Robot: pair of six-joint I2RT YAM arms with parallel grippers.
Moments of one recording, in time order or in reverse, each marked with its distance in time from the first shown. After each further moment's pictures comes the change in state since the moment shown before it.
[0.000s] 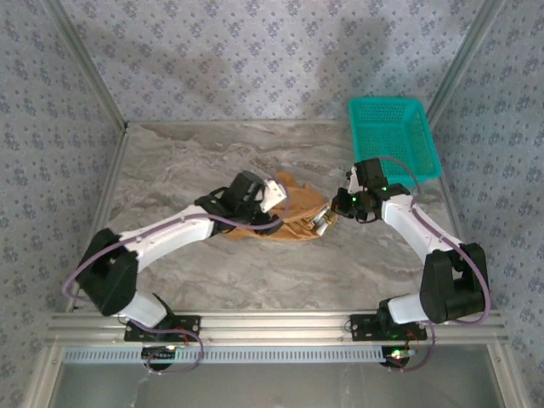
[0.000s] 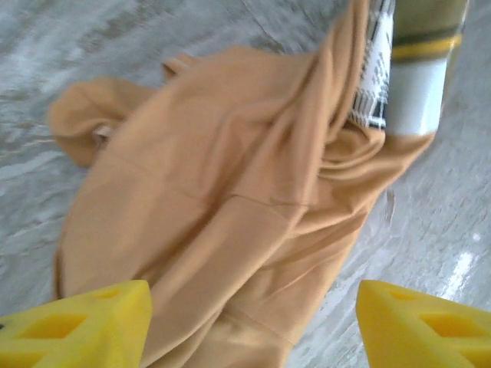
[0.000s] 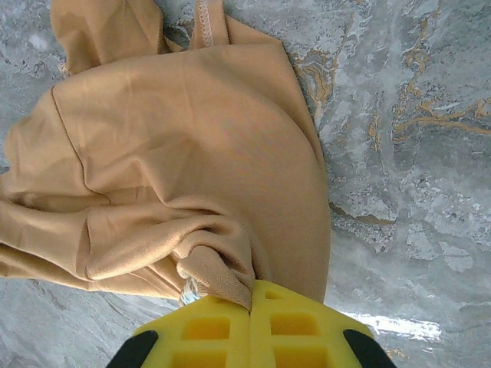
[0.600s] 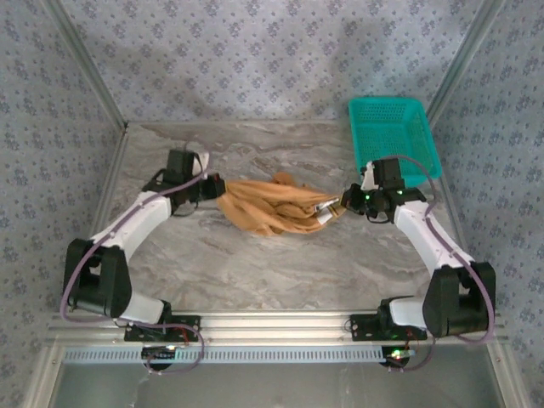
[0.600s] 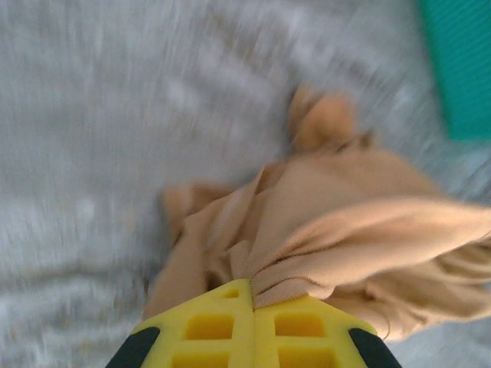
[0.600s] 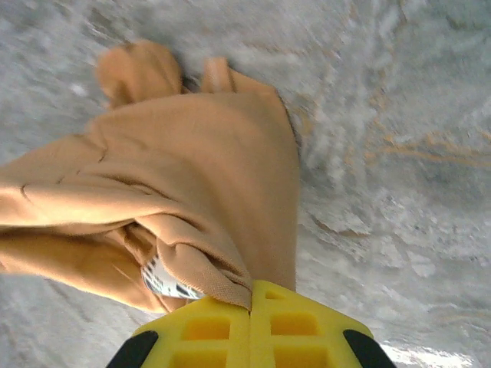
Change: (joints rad) left arm 0.520 -0.089 -0.082 -0.050 0.269 -0.651; right arm -0.090 -0.072 -0.028 0.012 -0.045 -0.015
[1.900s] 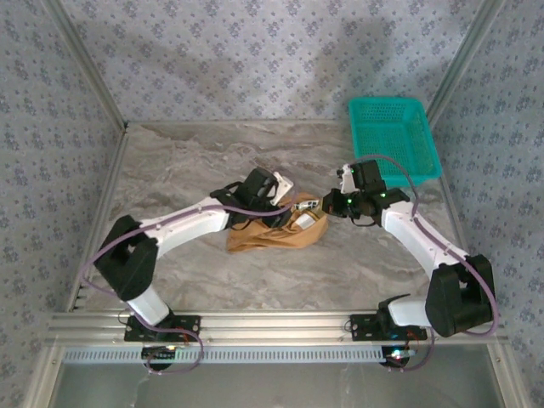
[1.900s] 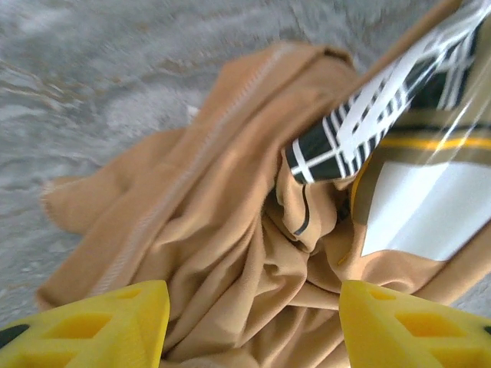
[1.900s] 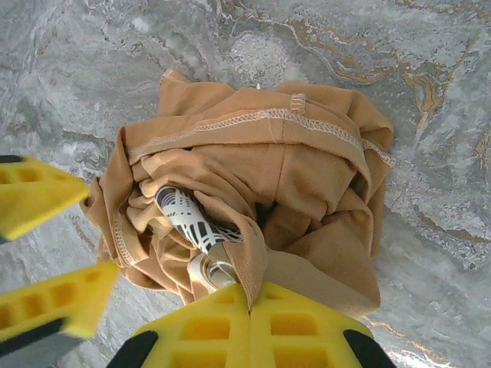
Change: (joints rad) left arm -0.523 0.228 0.207 0.007 -0.311 0.370; right arm 0.151 -0.008 0.002 0.056 -0.035 -0.009
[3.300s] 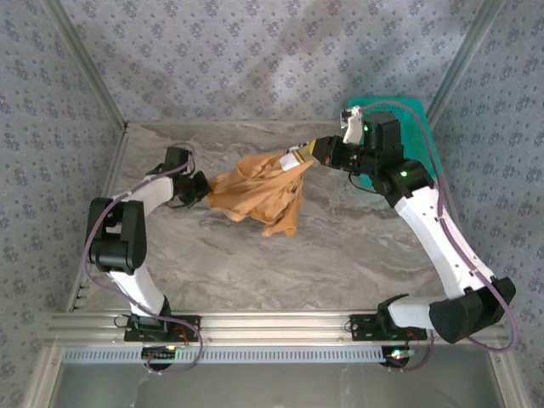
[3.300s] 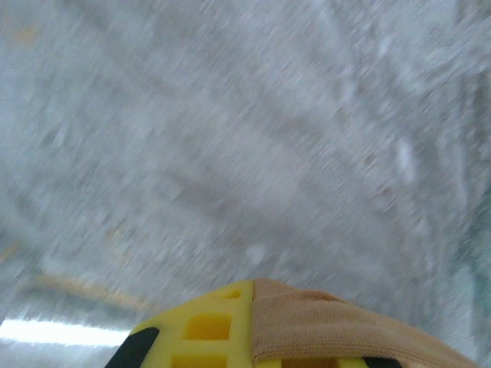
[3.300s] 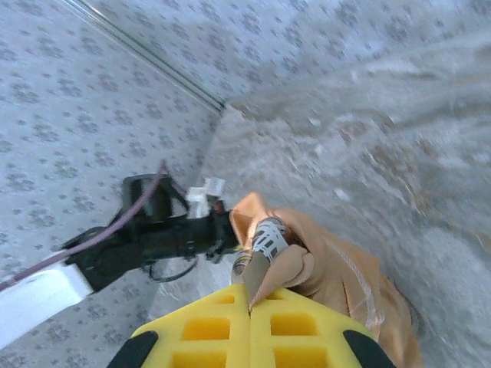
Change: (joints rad) left arm 0.679 0.060 -0.096 -0.026 0.220 -0.721; right arm 0.078 -0.026 0.452 -0.013 -0.026 0.157
